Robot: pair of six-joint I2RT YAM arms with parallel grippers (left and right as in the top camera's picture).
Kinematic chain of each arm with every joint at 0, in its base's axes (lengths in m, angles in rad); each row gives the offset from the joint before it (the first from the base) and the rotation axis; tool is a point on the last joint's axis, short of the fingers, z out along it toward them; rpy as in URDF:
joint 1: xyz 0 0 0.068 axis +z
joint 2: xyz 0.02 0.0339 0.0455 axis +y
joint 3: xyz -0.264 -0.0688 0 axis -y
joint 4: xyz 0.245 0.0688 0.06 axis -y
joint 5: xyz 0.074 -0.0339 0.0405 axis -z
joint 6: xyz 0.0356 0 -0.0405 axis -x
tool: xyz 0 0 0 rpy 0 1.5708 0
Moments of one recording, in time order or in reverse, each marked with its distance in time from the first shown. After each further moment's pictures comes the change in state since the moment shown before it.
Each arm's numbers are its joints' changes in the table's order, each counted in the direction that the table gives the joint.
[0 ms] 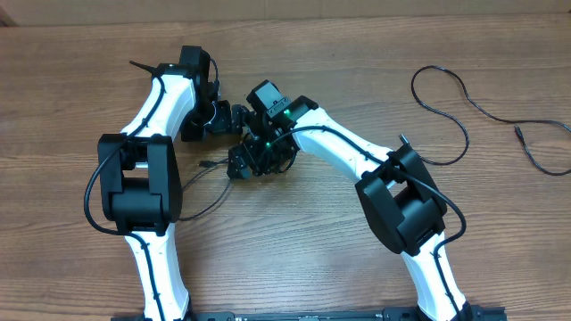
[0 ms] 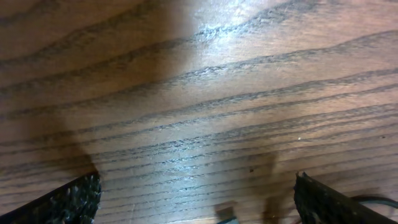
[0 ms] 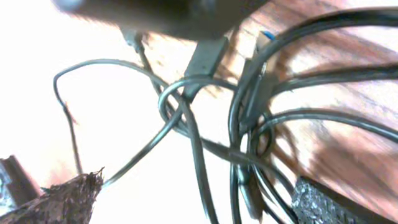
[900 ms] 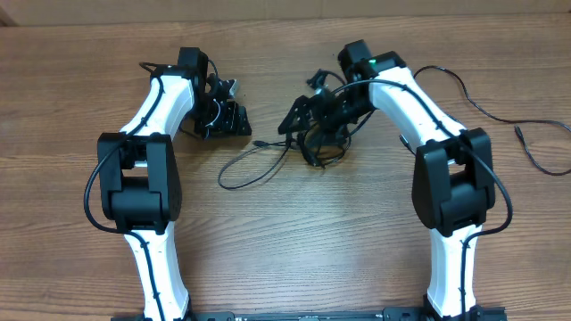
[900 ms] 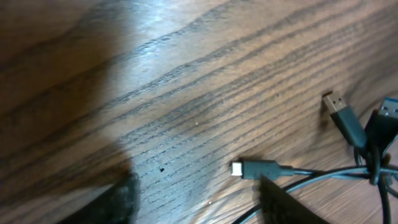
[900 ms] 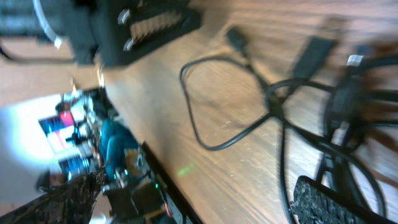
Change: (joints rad) left arm 0.004 0.006 -0.004 0.010 0.275 -0.233; right arm -0.350 -0.043 0.032 -0.295 -0.437 0.053
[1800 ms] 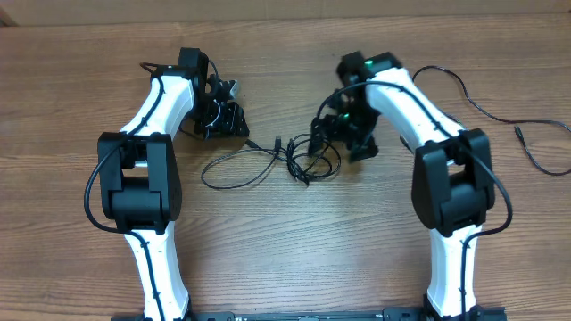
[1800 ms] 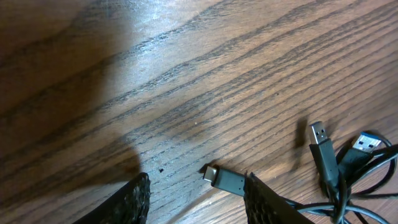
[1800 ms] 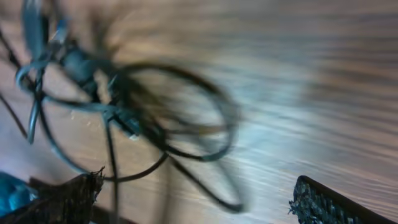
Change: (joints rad) left arm 0.000 0.002 -0.002 0.000 0.003 -0.010; right arm -0.008 -0.001 0.001 -0.214 0.520 -0.131
